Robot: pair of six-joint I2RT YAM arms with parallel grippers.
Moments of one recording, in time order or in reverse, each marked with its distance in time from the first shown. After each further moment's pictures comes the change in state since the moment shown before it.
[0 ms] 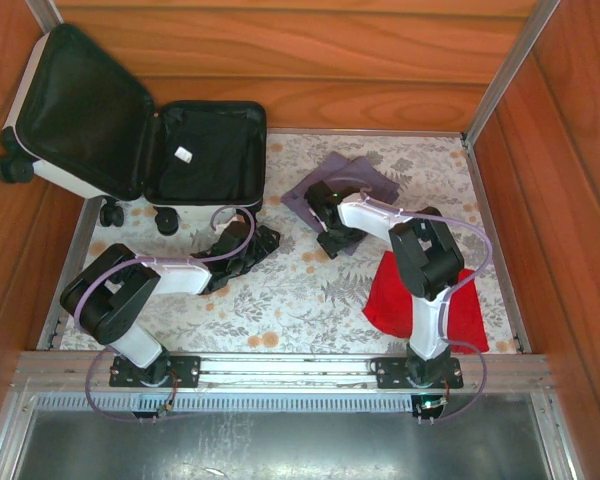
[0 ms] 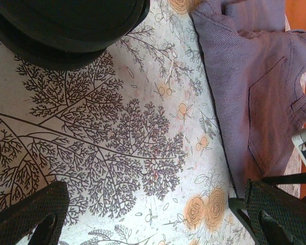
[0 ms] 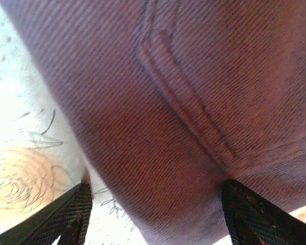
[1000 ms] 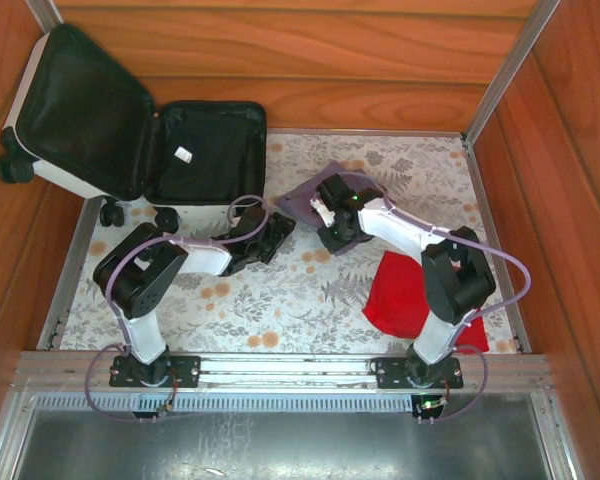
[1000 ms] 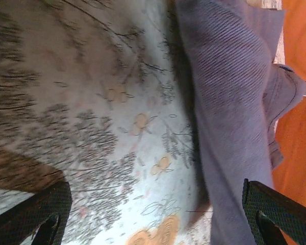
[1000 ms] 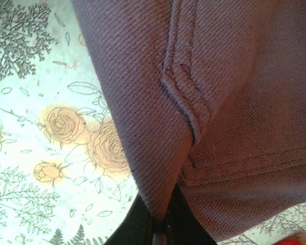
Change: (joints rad) left arm -0.006 0.227 0.232 0.007 0.093 -0.210; right arm -0.006 -0.248 -0.131 0.100 -0.277 -0.019
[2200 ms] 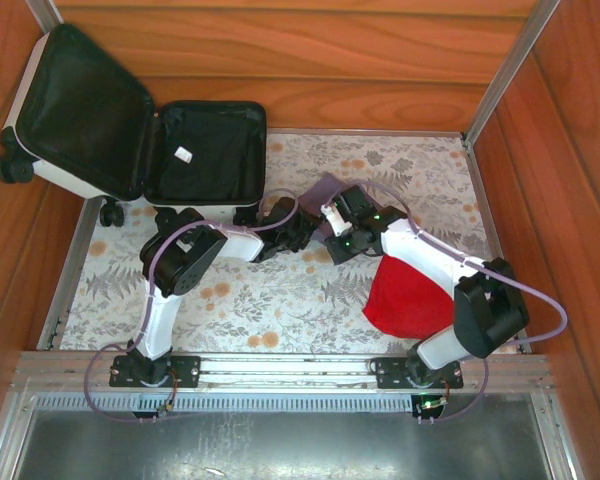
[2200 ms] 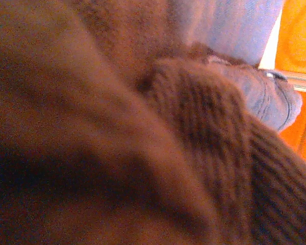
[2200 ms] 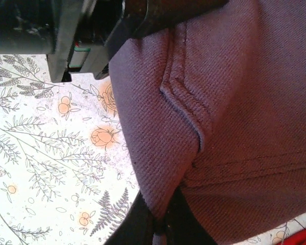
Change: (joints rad) left arm -0.063 0.278 0.303 0.021 0.048 -0.148; right arm 0.000 -0.240 -0.193 0.092 -0.120 0.056
